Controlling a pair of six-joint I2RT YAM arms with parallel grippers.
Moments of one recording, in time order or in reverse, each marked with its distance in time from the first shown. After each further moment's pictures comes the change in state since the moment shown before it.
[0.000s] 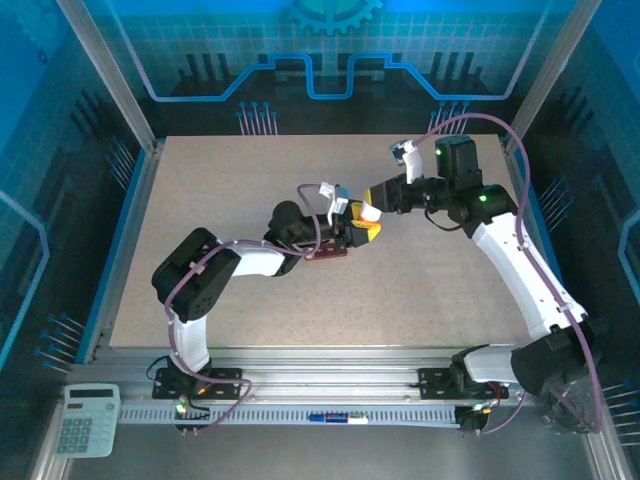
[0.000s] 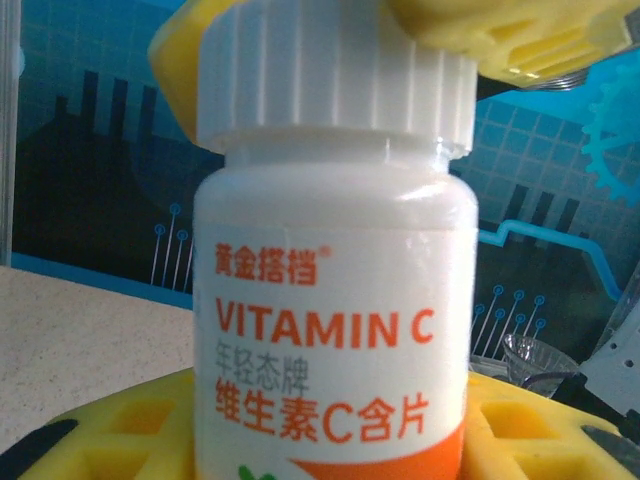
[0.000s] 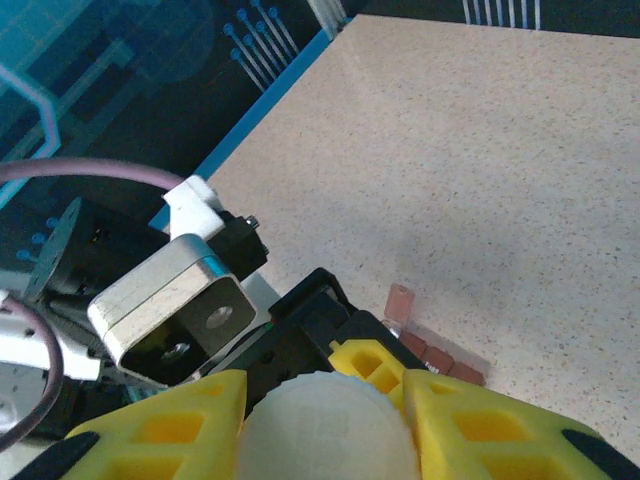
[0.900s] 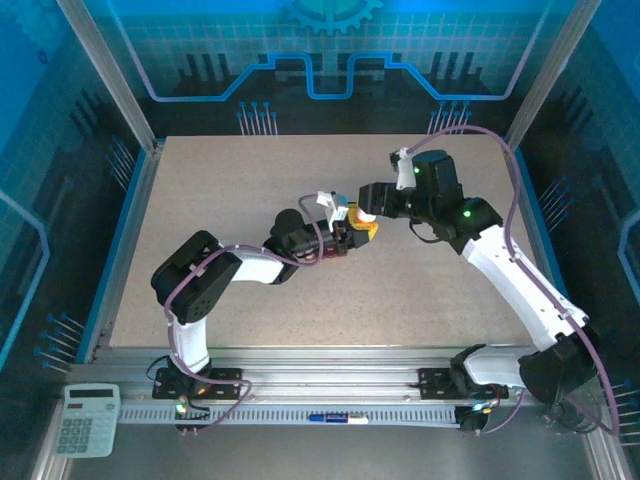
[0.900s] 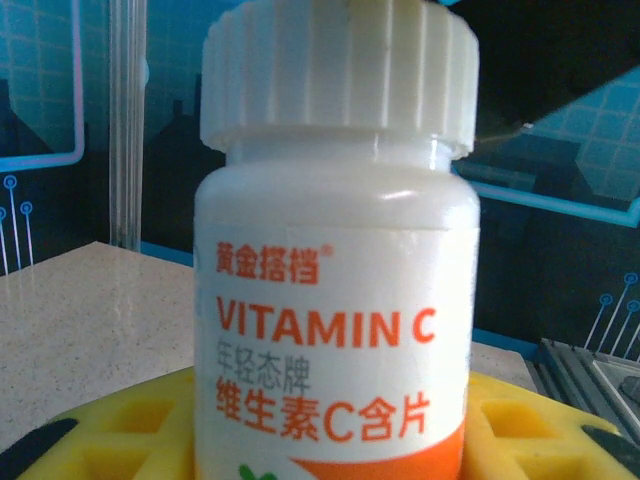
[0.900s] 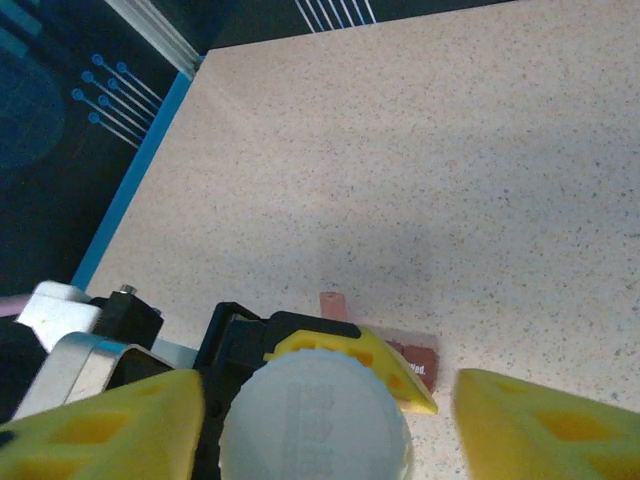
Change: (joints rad) left arm -0.022 -0.011 -0.076 -0.024 -0.212 0.188; right arm 0.140 -0.038 -0.041 0.028 0.402 0.283
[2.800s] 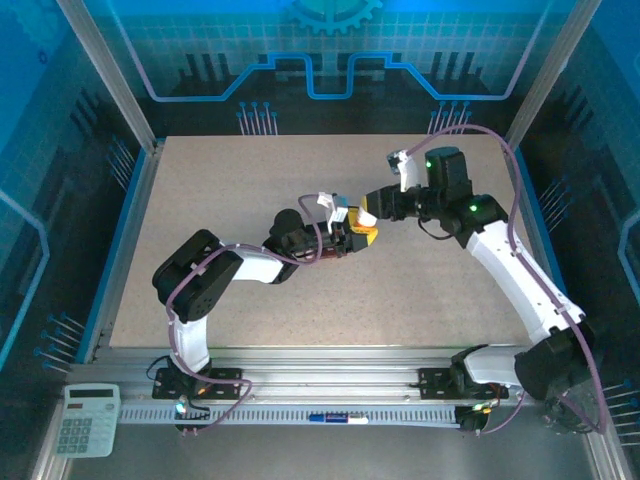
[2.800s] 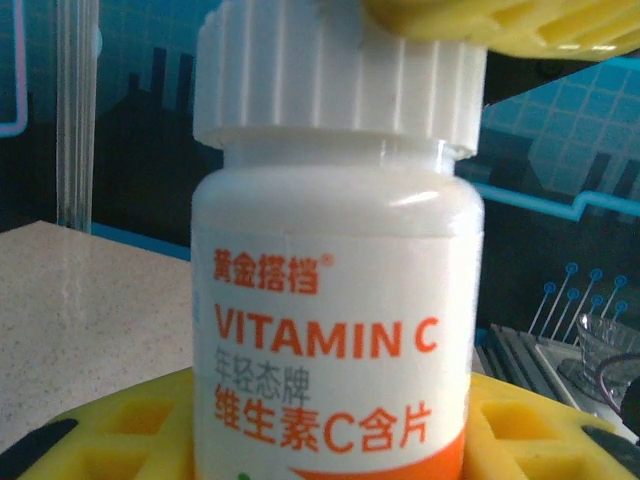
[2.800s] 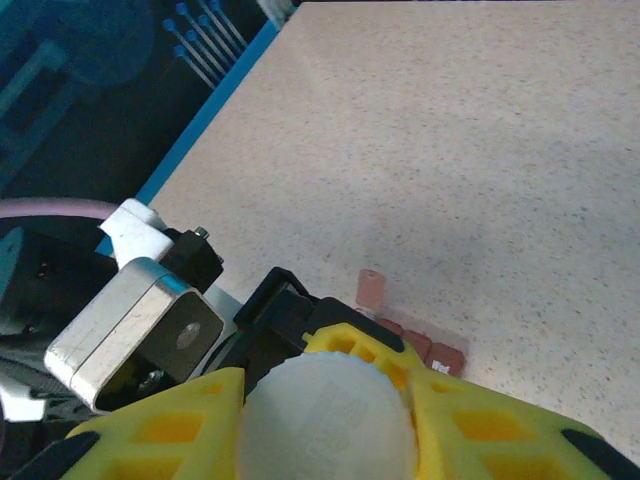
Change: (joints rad) left arm 0.008 0.010 0.000 0.005 0.095 -0.068; right arm -0.079 0.003 -0.066 0.044 -0.249 -0.179
